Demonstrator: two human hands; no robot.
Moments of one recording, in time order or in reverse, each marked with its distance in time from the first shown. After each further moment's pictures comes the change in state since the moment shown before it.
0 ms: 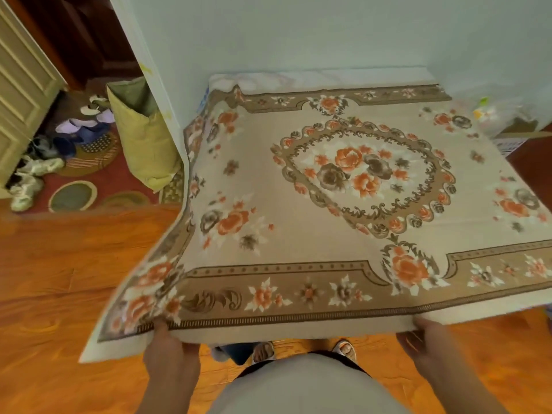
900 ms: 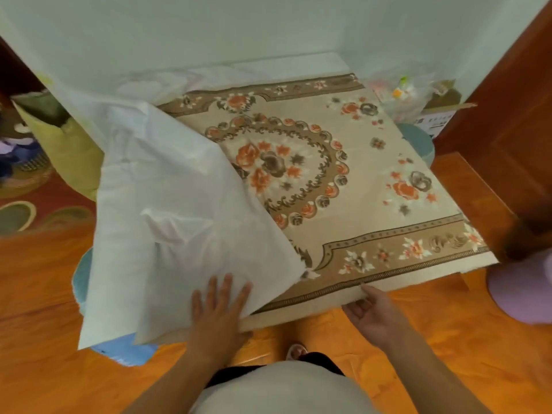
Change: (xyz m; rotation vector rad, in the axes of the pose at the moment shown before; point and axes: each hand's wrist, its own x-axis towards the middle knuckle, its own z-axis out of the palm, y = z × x) left_hand -0.083 -0.249 0.091 2.262 -0.801 1.164; right_hand 0.074 -0.107 -0.146 0.179 -0.217 0.243
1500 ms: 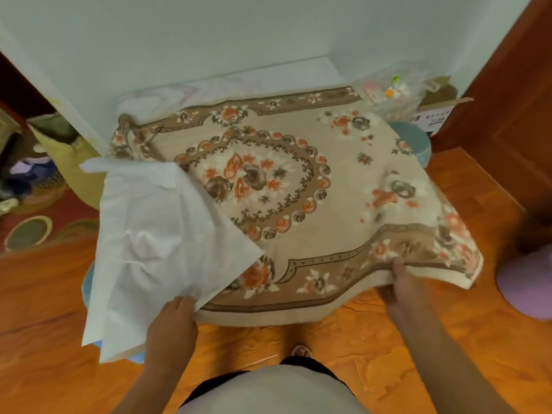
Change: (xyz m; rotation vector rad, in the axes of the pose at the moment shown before) left_hand -0.052 -0.007 -0.039 -0.220 0.363 -0.324; right_hand -0.004 -0.067 -0.033 -0.053 0.112 -0.365
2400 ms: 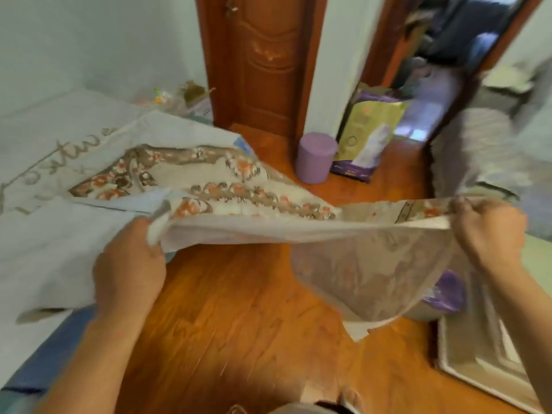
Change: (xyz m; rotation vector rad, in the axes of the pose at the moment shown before) left_hand -0.216 0.022 -0.168 -0.333 0.140 0.700; right_hand -0.489 0.150 -0.373 -0.828 1.233 -0.687
